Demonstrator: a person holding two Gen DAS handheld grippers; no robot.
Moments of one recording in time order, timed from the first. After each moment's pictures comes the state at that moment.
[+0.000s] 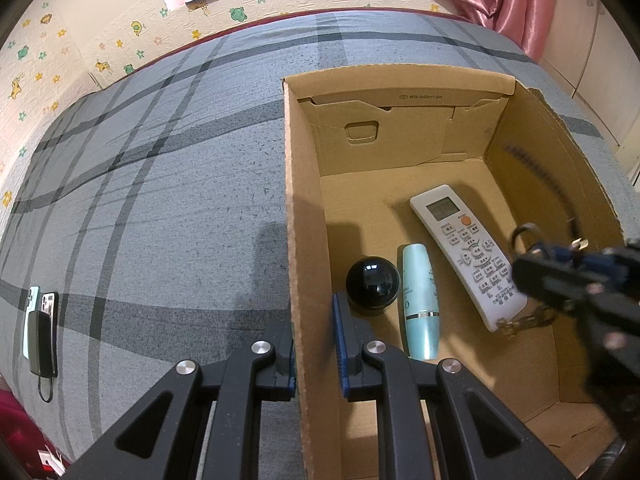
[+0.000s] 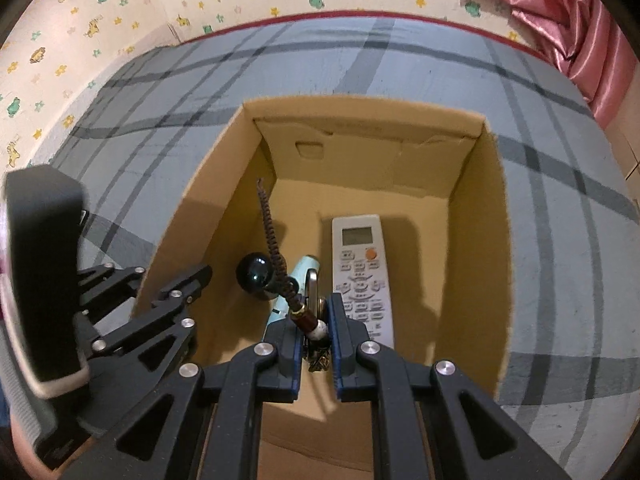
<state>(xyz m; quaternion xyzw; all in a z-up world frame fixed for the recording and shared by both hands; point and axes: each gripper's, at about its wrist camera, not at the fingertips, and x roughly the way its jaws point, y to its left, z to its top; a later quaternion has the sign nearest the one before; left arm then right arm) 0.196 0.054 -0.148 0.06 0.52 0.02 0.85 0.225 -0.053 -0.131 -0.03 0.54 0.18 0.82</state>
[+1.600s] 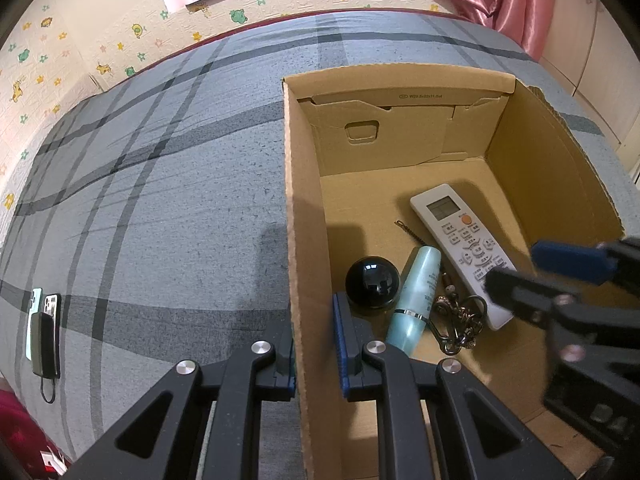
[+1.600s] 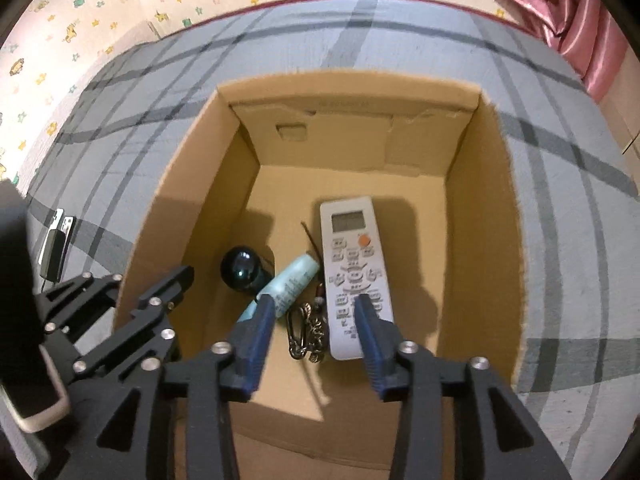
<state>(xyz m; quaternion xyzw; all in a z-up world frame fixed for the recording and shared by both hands) 0.196 0.056 -0.146 0.06 0.52 0.02 0.85 0.233 -0.056 -0.139 -0.02 0.55 0.16 0.82</state>
